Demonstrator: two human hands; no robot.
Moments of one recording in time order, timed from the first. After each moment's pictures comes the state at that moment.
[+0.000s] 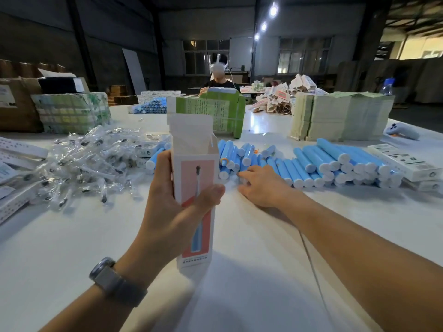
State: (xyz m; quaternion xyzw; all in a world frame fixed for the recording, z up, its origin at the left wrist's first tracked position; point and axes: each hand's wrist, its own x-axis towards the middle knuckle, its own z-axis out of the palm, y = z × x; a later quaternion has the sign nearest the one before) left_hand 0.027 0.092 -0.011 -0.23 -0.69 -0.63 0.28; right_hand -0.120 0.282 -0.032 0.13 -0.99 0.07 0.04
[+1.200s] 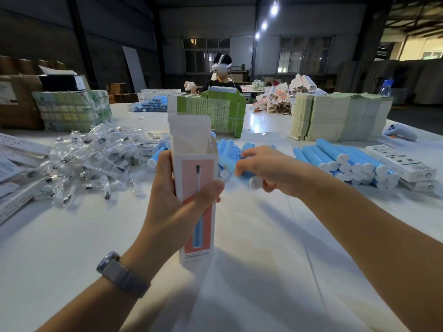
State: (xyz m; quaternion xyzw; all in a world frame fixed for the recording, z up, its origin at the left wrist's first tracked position) left_hand 0.028 0.091 -0.009 -0.24 -0.67 -0.65 0.28; right_hand -0.071 0.269 0.033 0.07 -0.85 0.51 -0.06
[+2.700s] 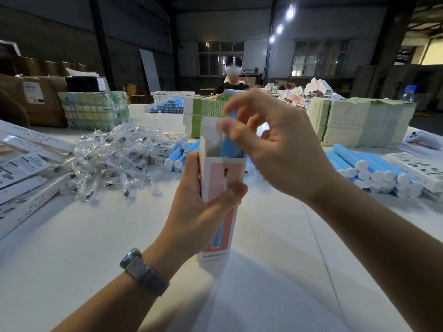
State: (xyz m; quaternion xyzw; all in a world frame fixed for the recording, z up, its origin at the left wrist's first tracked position) left_hand 0.027 0.090 -0.012 -0.24 -0.68 -0.64 0.26; right_hand 0.014 0.233 0.078 0.39 -0.77 0.37 0.34
